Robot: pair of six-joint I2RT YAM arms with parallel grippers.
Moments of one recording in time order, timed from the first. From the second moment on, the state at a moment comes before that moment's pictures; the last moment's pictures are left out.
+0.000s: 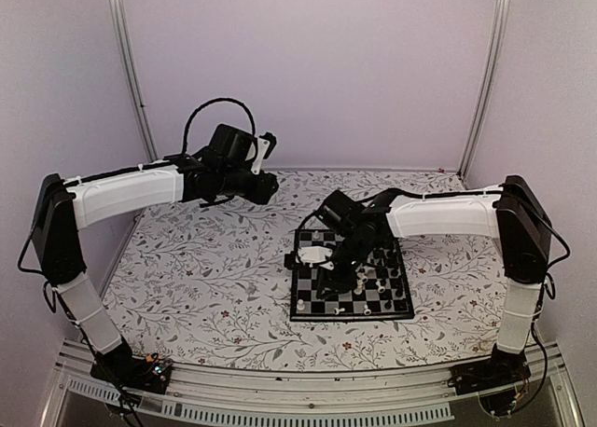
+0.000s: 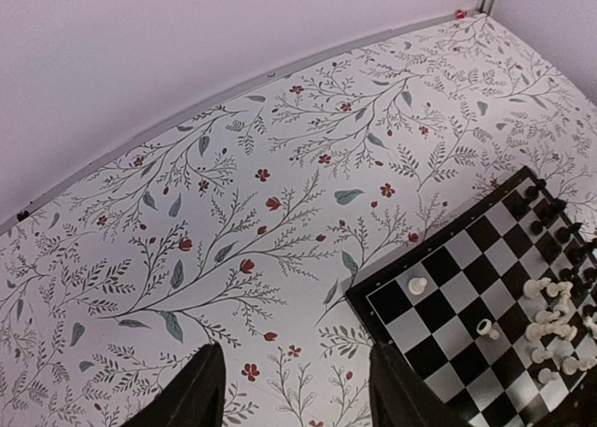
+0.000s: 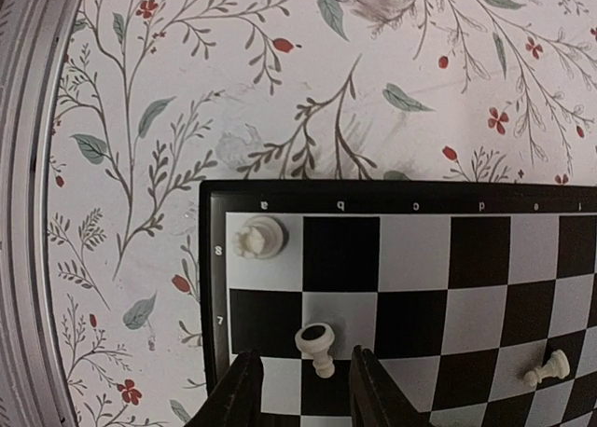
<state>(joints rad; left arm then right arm) -0.68 1.73 1.40 -0.30 -0.19 -0.06 0.92 1.94 1.41 -0.68 -0.34 -0.60</state>
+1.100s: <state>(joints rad) -0.69 1.73 1.40 -0.31 -0.17 -0.06 0.89 1.98 1.35 -0.62 -0.33 -0.65</state>
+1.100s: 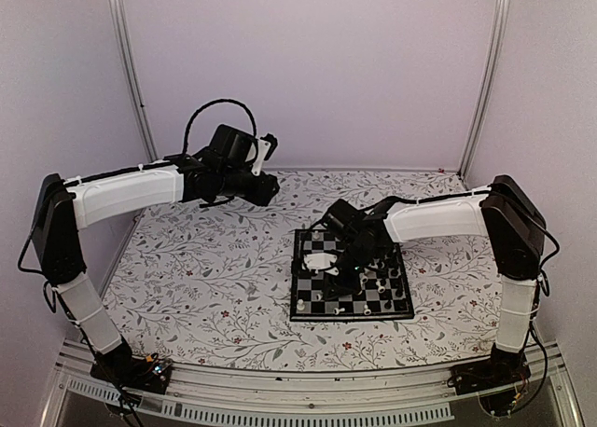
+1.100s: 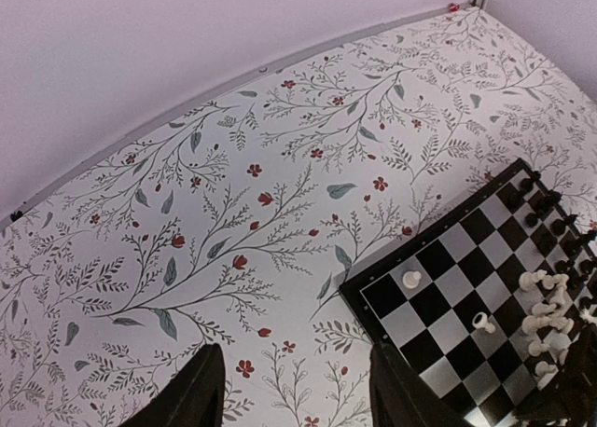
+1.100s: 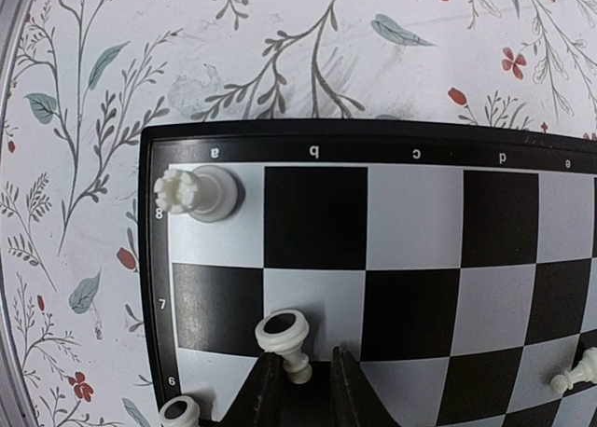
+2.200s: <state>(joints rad) -0.75 1.50 1.02 -0.11 0.28 -0.37 0.77 1.81 1.35 -0.62 -0.47 -0.64</state>
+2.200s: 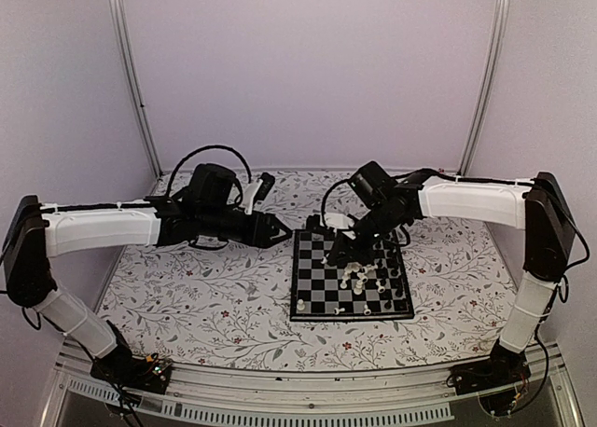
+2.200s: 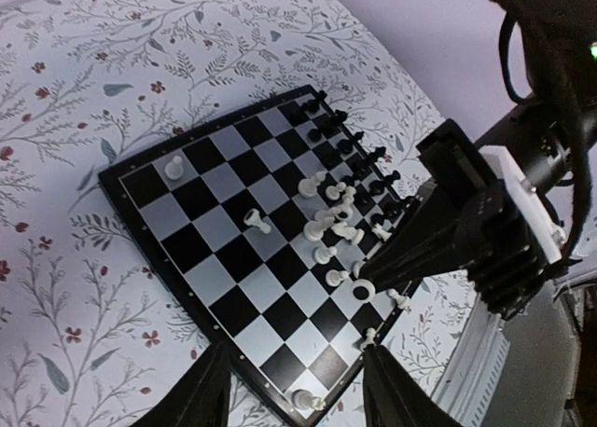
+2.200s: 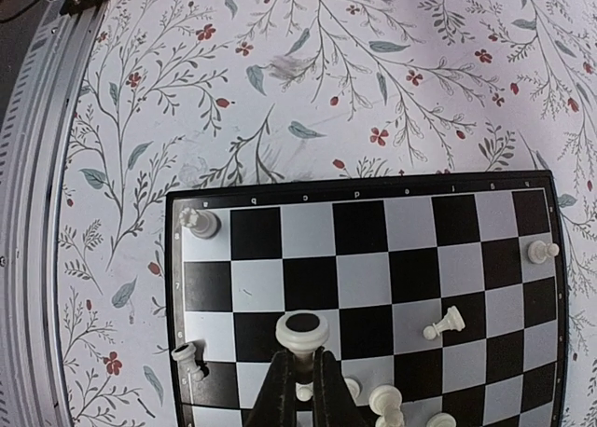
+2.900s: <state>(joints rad) -0.79 1.71 1.00 0.18 0.62 -0.59 0.77 1.81 1.41 -0.66 -0.56 -0.61</state>
